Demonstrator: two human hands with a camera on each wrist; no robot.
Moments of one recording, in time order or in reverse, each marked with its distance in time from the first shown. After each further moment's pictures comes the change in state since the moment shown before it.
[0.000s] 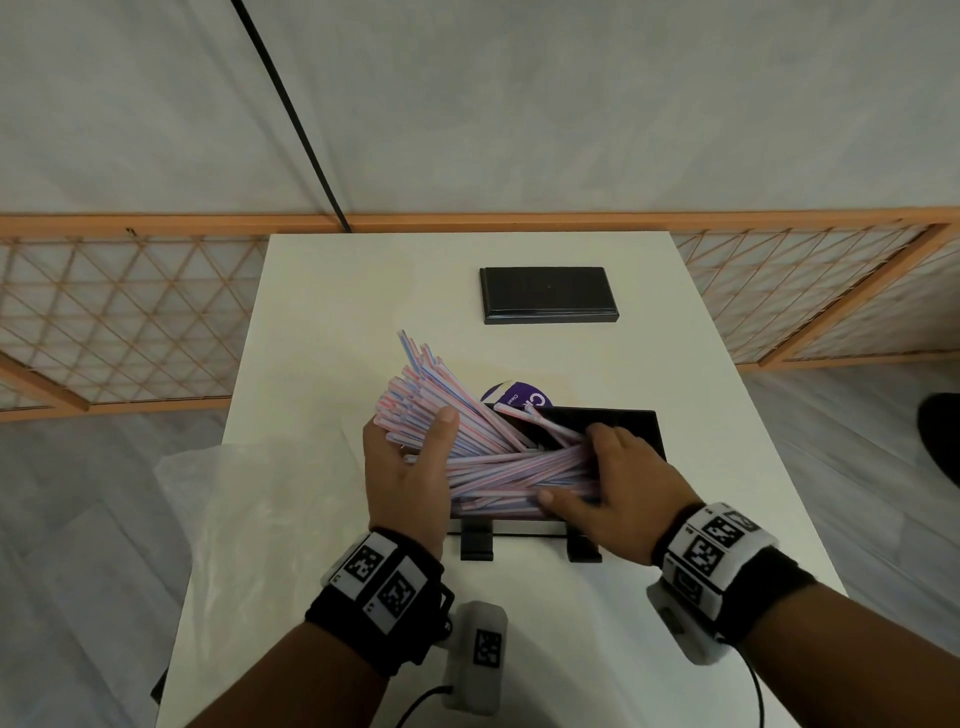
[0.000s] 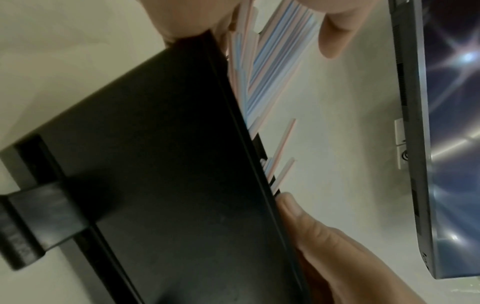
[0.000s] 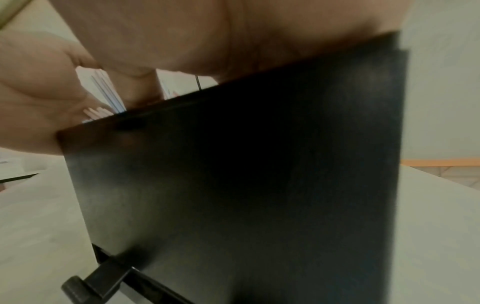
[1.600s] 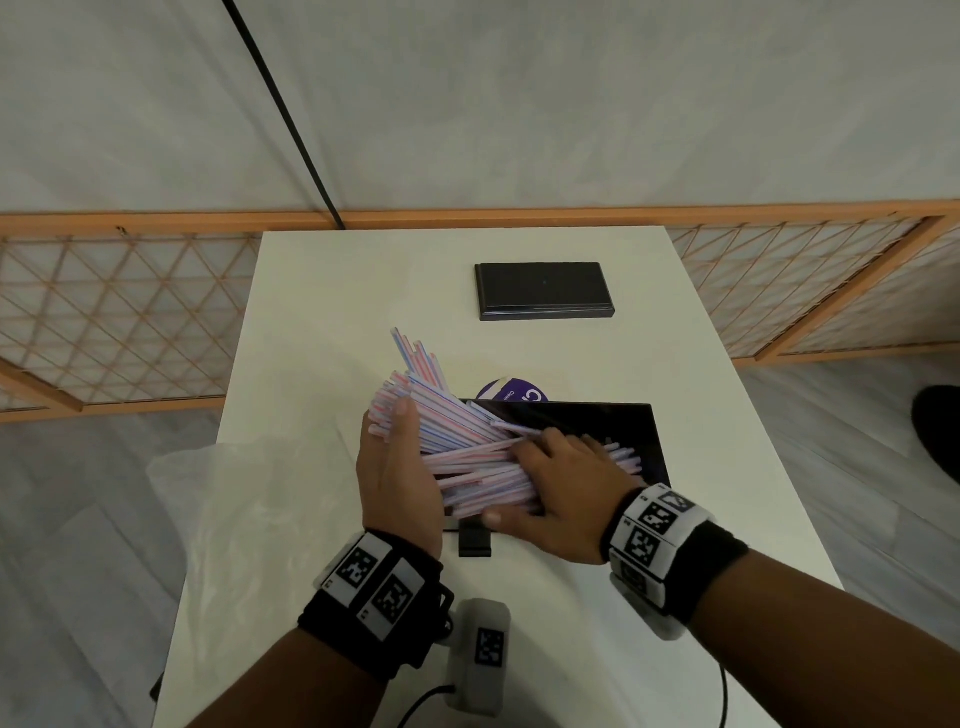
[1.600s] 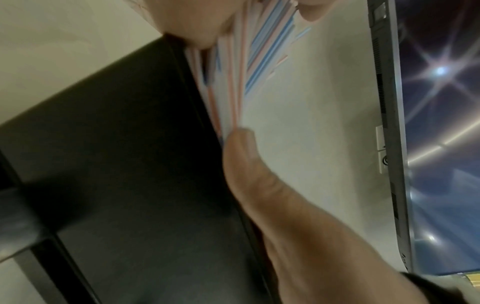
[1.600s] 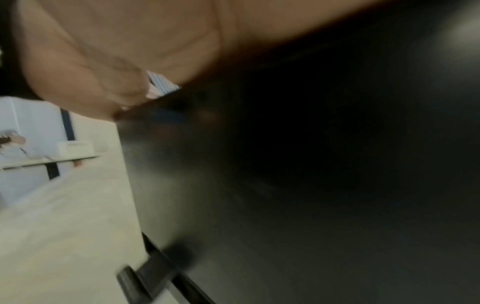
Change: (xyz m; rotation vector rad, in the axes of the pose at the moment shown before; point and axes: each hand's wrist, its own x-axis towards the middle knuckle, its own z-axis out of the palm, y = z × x) left_hand 0.002 0.004 0.004 -0.193 0.019 -0.092; right_hand 0.012 -0.035 0.010 -0.143 -0.205 -0.199
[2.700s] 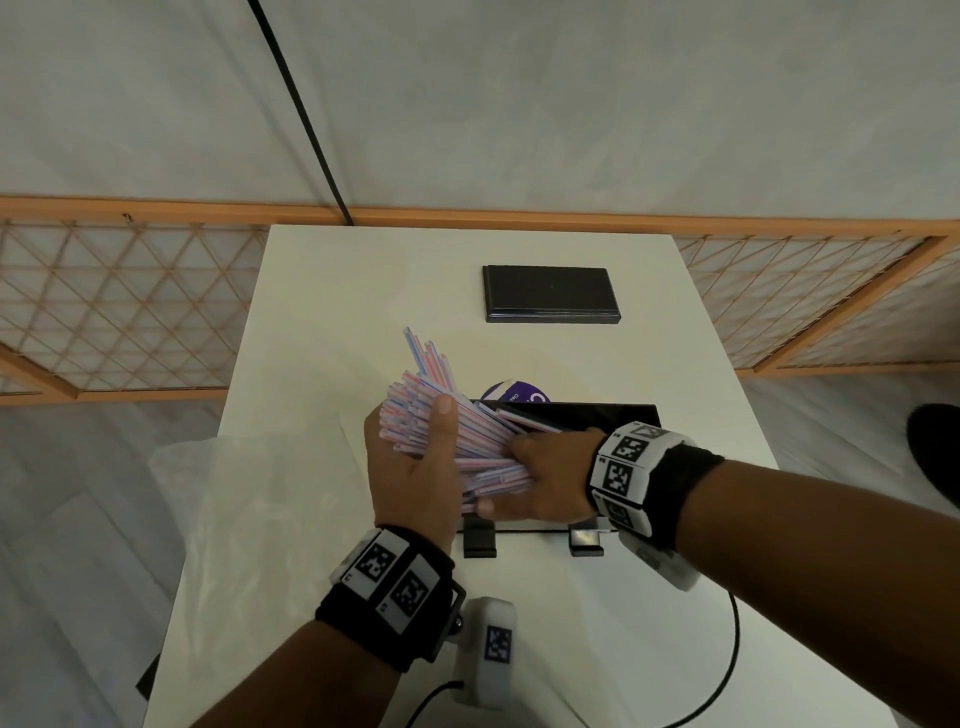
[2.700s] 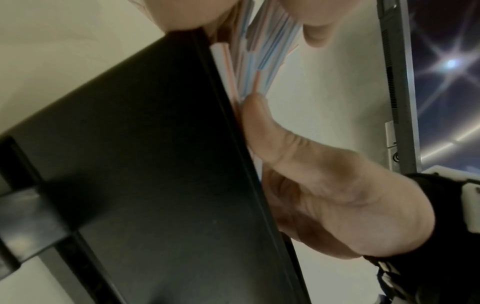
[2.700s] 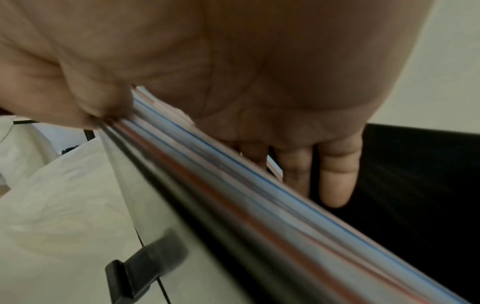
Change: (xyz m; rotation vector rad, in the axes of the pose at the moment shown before) left_hand 0.002 -0.009 -0.001 0.240 0.075 0.136; right_hand 0.033 -0.017 -0.042 -0.054 -0.393 0.020
